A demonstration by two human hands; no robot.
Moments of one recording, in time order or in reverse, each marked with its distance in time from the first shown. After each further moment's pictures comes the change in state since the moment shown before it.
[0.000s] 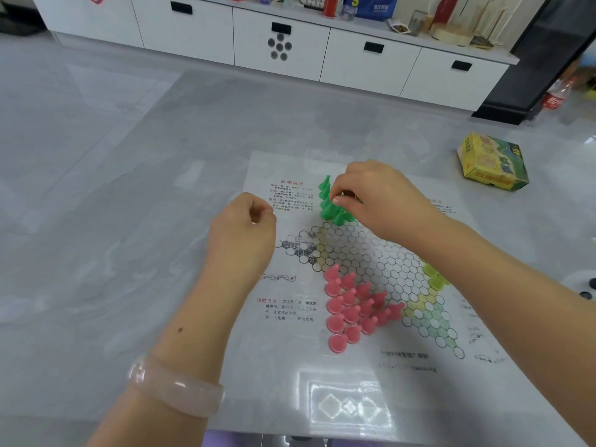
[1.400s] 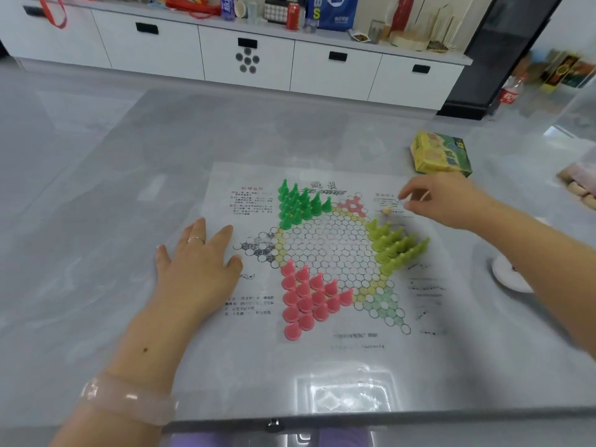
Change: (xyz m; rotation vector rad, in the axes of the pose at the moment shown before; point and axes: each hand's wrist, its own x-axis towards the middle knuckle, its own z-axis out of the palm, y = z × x) left_hand -0.015 -0.016 -0.002 0.879 -0.246 0.106; right_hand -0.077 0.113 -0.032 0.115 -0.106 0.468
